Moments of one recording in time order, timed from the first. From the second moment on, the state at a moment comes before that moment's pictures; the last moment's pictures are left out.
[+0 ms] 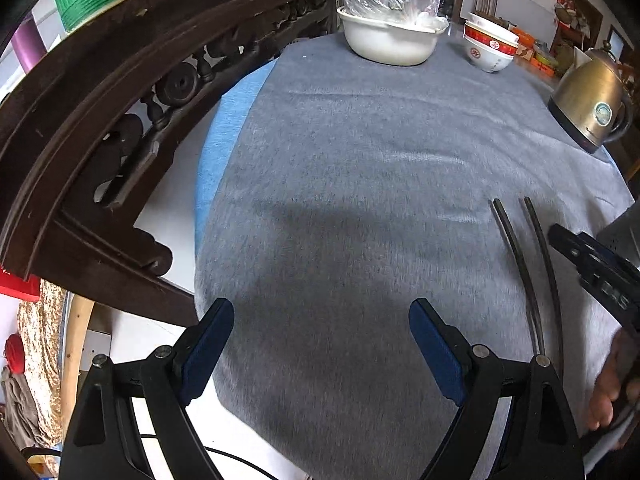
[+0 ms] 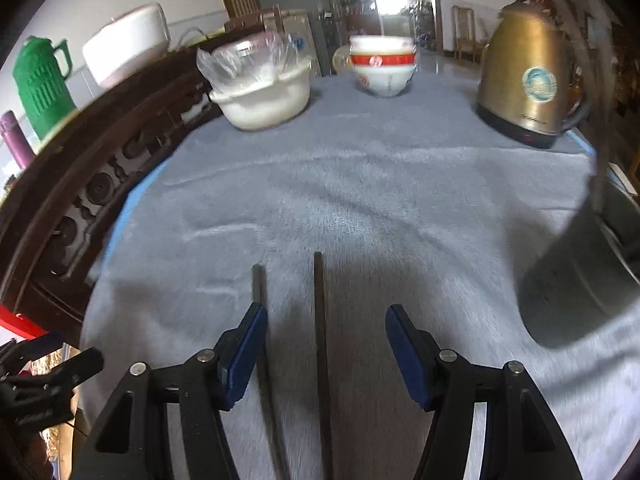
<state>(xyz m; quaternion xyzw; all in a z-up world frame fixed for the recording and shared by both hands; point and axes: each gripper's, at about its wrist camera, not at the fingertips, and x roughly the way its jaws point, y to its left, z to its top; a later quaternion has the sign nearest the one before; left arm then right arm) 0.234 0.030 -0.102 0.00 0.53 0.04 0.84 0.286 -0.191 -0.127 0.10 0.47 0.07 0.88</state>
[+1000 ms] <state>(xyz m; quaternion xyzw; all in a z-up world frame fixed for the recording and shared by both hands) 0.307 -0.092 -0.120 0.05 0.59 -0.12 0.80 0.215 -0.276 -0.147 0.17 0.49 0.01 0.86</state>
